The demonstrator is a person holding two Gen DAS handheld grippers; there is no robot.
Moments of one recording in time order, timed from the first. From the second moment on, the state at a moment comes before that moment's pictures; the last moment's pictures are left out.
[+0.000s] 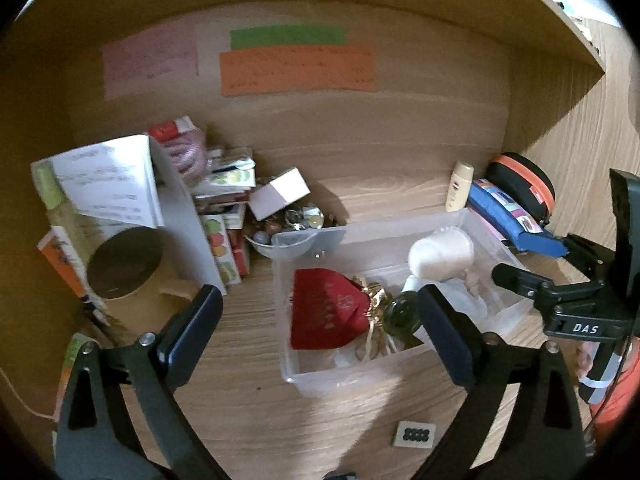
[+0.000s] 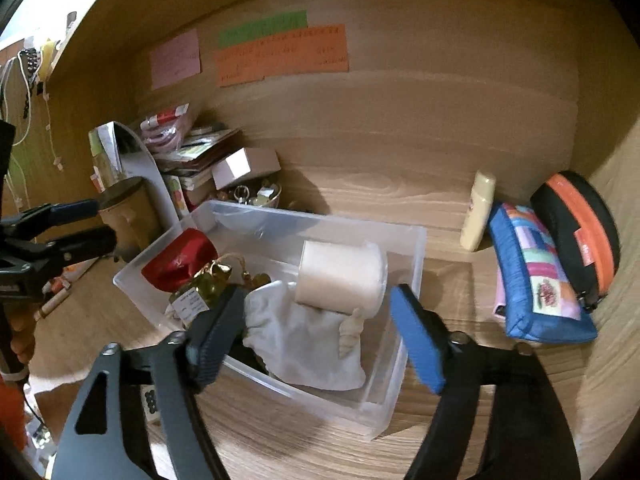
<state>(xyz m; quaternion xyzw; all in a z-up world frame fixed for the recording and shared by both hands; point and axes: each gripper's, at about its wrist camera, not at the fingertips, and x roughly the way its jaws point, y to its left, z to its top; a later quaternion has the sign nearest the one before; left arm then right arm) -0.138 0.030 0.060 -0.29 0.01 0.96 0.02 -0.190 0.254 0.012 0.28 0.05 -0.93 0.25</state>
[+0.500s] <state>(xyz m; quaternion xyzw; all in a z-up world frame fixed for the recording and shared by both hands) -0.096 0.005 0.039 -0.30 0.01 0.95 0.00 -0.136 0.231 0.028 0.24 0.09 -0.93 0.26</state>
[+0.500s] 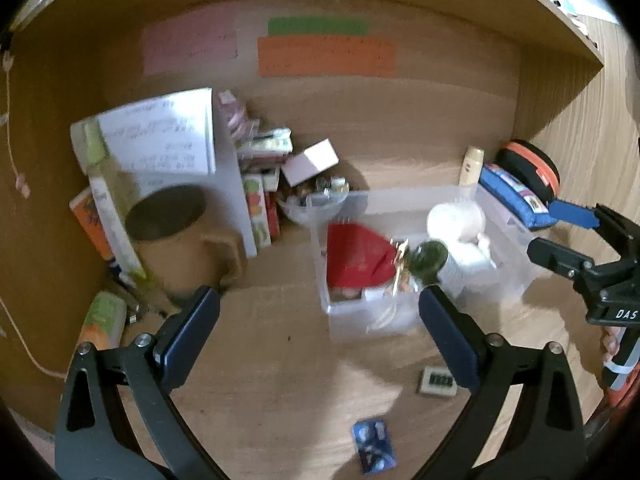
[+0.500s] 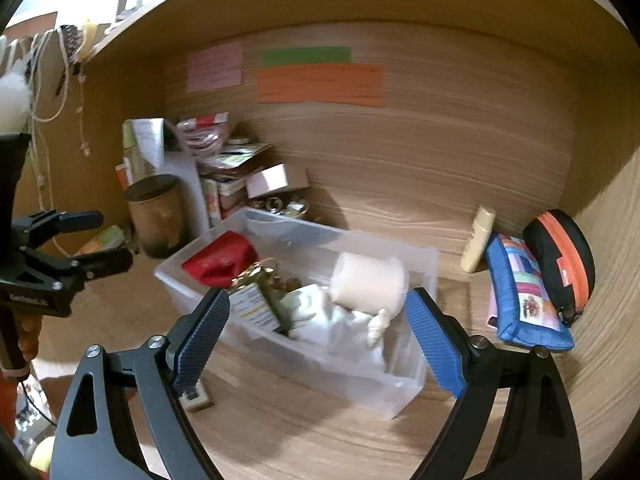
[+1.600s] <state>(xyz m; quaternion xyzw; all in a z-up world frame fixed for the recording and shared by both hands) -0.048 0.018 -0.046 -0.39 -0.01 0.92 0.05 -0.119 0.147 -0.069 0.38 0.20 -0.82 0.39</state>
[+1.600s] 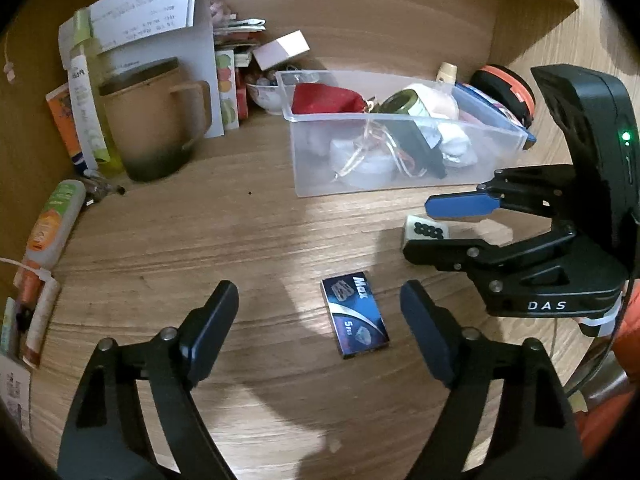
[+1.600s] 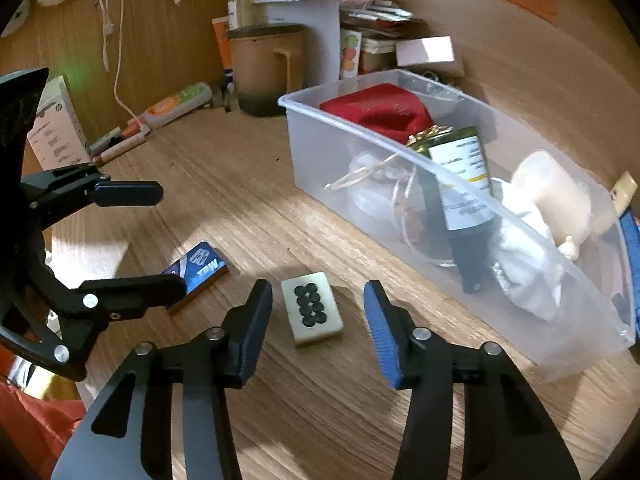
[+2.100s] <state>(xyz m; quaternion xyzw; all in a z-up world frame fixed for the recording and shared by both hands) -0.058 0.024 -0.056 -0.41 -0.01 0.91 0.05 -0.121 0.144 -0.072 0.39 0.19 -0.80 0.41</state>
